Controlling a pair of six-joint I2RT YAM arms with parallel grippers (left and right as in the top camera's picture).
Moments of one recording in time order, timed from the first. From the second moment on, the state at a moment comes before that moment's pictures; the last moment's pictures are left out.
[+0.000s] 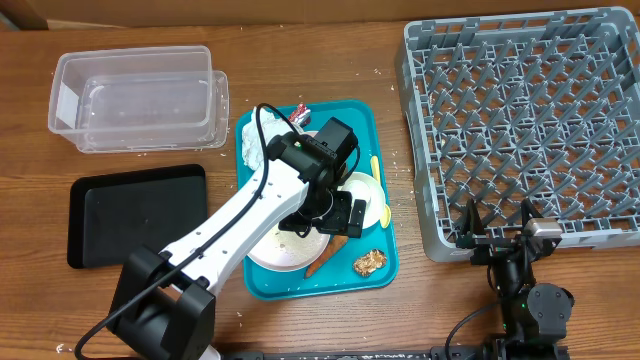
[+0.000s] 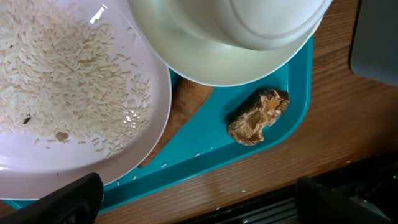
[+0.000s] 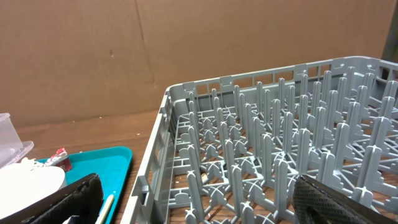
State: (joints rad) left arm -0.64 1.74 1.38 -1.17 0.25 -0.47; right arm -0.03 0.01 0.02 -0.03 -0.07 0.15
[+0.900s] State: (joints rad) left arm -0.68 1.74 1.38 -1.12 0.13 -0.30; right arm -0.03 0.01 0.02 -0.03 -0.07 0.15
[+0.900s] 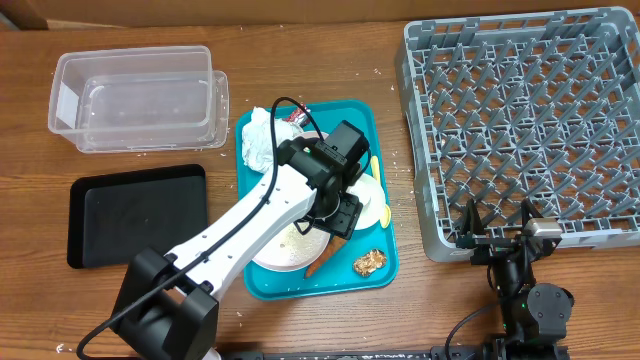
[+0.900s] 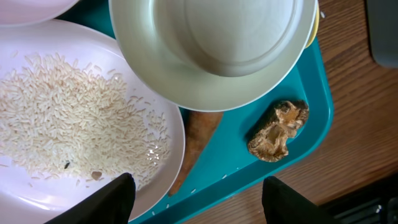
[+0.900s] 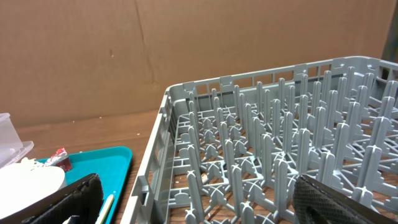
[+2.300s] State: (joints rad) left arm -0.73 1.80 1.27 -1.03 -0.03 -0.18; right arm -0.03 0.01 0.02 -0.03 -0.07 0.15
